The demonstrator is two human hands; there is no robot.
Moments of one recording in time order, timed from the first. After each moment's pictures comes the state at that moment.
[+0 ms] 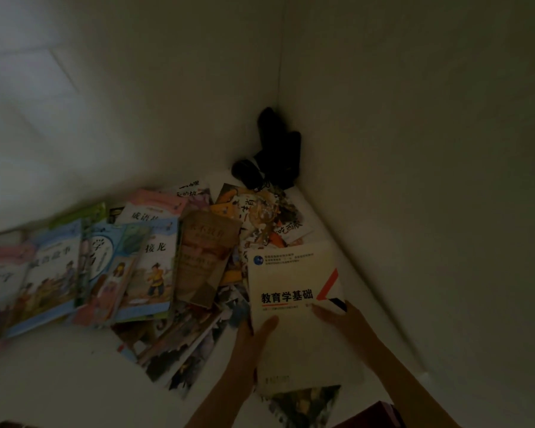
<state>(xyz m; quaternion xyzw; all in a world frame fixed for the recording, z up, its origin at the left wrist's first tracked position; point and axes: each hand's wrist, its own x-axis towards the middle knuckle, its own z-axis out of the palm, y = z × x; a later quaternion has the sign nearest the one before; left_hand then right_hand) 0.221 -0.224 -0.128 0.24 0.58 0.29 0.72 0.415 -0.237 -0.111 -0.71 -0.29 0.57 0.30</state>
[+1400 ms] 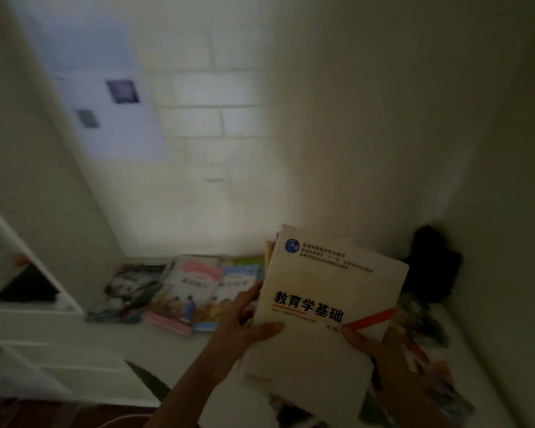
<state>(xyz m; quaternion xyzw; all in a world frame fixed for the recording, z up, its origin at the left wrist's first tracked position) -0.028 -0.221 0.054 0.43 0.54 0.49 0.53 0.197 -0.184 0.038 -0.45 -0.34 0.65 0.51</state>
